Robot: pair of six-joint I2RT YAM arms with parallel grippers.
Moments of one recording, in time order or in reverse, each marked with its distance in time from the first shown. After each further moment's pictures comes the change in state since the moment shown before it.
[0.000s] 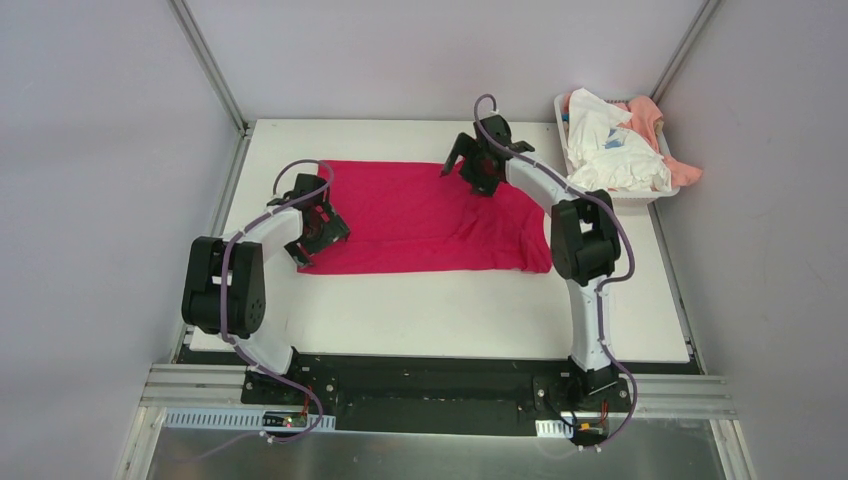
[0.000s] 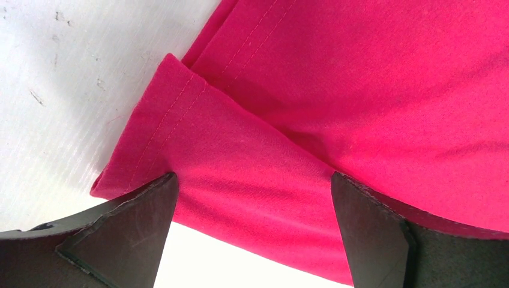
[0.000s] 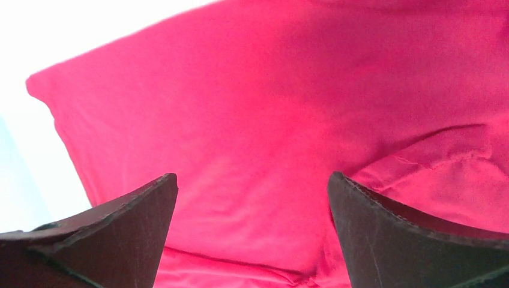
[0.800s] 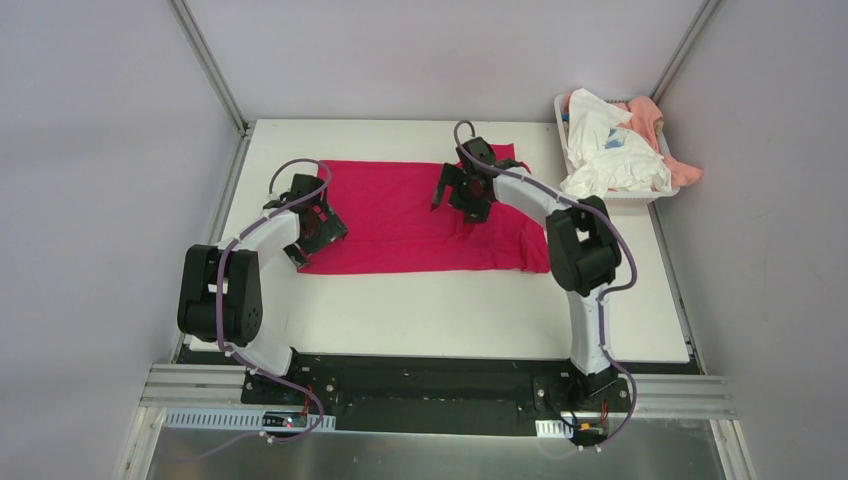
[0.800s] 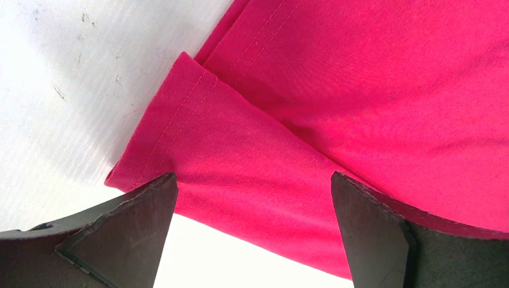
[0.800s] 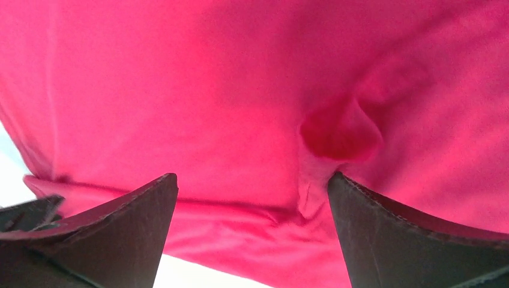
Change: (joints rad) left arm 0.000 -0.052 -0.022 0.003 -0.019 0.003; right arm 0.091 -0.097 -0.171 -0.080 -0.001 -0.049
